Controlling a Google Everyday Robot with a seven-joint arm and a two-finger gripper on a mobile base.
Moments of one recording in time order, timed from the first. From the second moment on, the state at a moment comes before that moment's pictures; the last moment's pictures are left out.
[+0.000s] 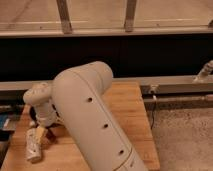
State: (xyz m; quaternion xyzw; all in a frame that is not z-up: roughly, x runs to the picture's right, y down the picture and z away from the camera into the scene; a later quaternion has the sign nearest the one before) arm -0.302 0.249 0.802 -0.46 0.14 0.22 0.85
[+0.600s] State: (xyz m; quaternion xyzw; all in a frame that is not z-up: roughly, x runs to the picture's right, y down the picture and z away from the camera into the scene) arm -0.310 0.254 0.801 -0.45 0.15 0.21 0.85
